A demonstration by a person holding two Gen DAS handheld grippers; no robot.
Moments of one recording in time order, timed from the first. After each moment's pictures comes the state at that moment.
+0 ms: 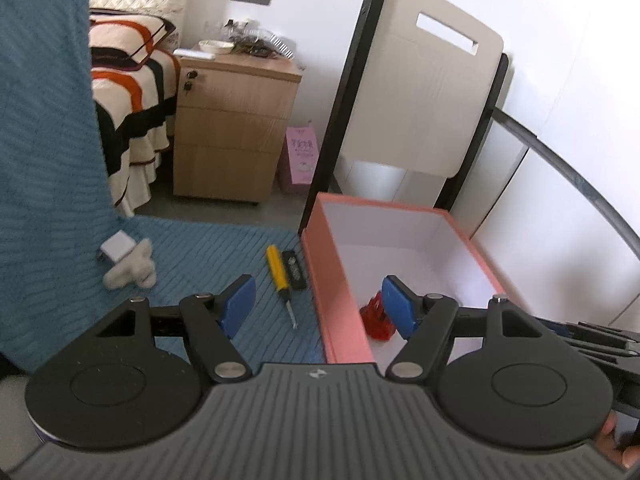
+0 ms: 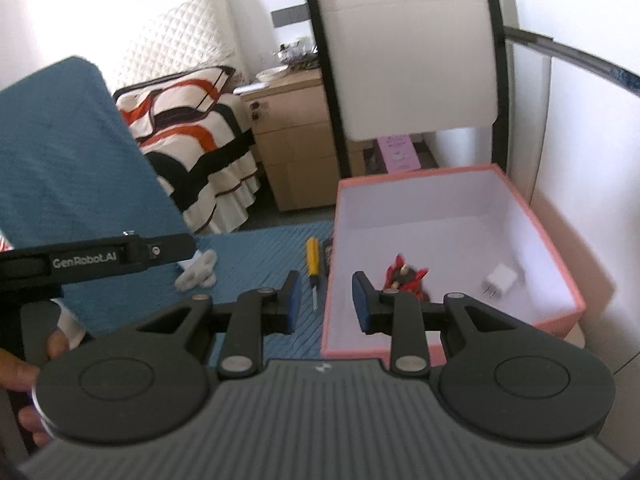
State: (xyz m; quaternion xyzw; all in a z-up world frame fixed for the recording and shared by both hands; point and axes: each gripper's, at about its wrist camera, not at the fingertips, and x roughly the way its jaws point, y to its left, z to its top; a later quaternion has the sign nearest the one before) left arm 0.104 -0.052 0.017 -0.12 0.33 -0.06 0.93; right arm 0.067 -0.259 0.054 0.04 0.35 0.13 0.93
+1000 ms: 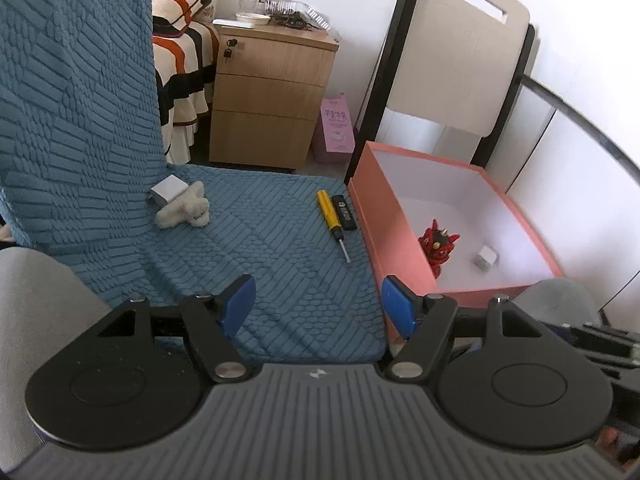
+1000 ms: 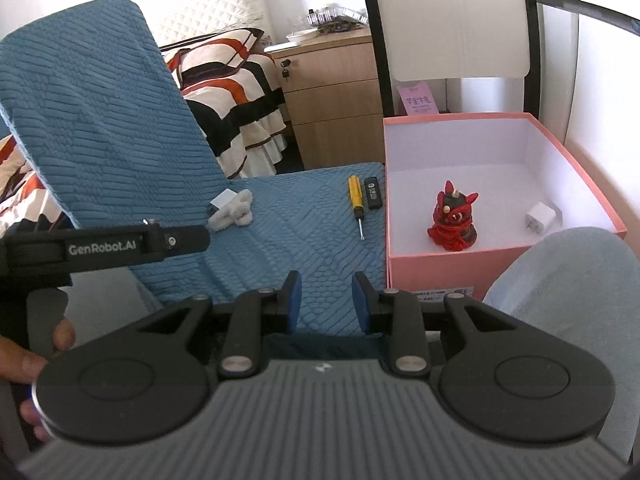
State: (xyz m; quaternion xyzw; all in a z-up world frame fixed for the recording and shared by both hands) left arm 0.045 -0.016 -0.027 -0.11 0.36 -0.02 0.92; right arm 0.009 -0.215 0.012 0.03 0.37 0.15 0.91
